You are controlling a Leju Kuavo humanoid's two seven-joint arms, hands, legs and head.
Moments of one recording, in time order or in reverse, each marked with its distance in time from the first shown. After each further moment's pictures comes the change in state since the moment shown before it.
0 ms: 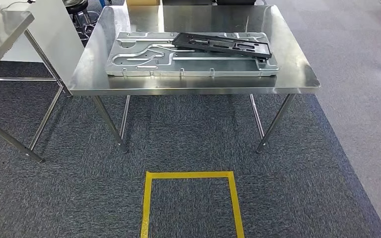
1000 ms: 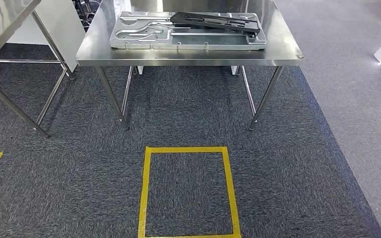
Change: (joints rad) left arm 0.011 0.006 -0.033 0.000 -0.026 0.000 0.014; right arm 0.008 -0.006 0.242 0.037 -0.040 0.058 0.088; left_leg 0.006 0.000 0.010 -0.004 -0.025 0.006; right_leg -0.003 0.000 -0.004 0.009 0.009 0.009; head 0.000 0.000
